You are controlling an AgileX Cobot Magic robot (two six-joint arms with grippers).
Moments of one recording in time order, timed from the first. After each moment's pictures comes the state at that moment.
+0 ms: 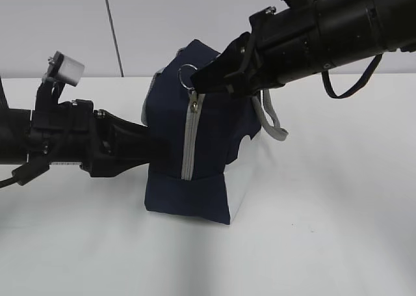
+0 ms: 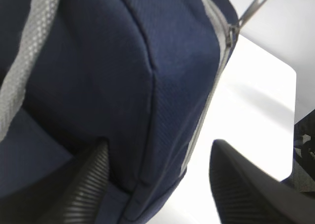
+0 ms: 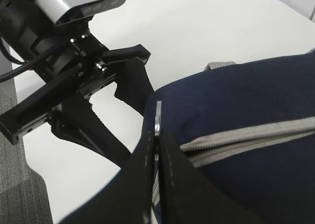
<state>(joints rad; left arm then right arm) -0.22 1.65 -0.71 -1.75 0.93 2.04 0.39 1.54 -1.14 1.13 0.73 -1.40</state>
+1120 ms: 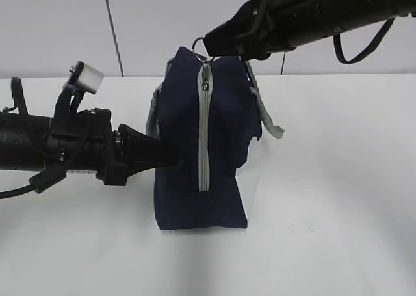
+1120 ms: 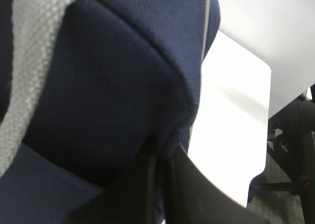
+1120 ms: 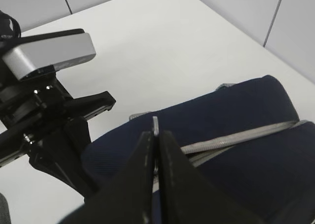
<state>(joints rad) -0.27 1.69 -0.73 -1.75 0.96 2.00 0.34 1.55 -1.23 1.07 0.69 -1.39</state>
